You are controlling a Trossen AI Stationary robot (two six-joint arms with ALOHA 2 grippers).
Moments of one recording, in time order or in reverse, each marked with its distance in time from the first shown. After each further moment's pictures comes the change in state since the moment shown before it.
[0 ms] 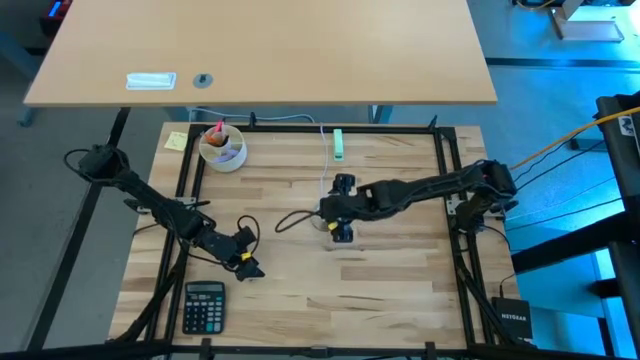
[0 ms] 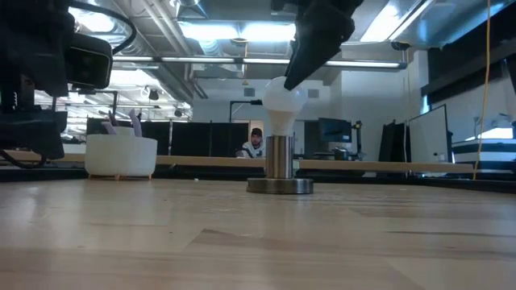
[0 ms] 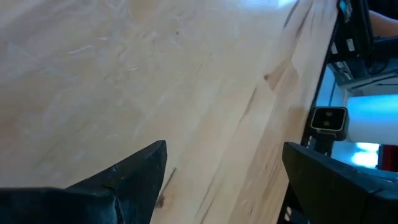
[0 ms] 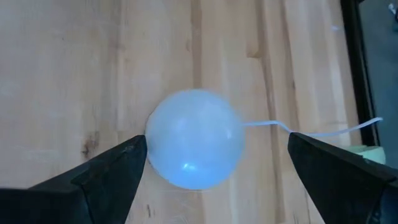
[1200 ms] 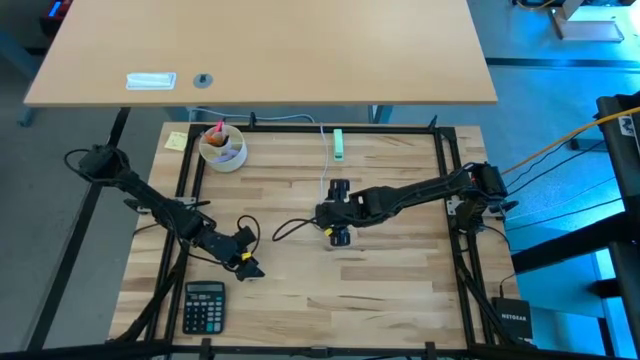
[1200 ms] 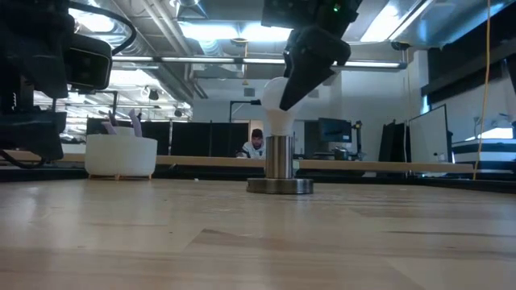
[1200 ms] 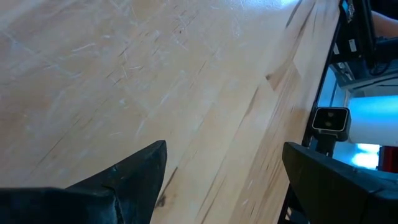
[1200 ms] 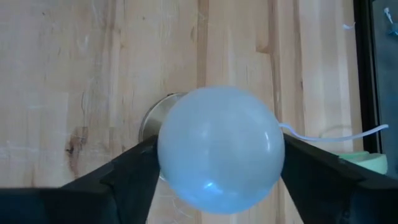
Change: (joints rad) left arm 0.000 0.000 0.000 -0.003 -0.001 -0.008; right arm -0.001 0.070 -0.002 0.031 0.033 -0.043
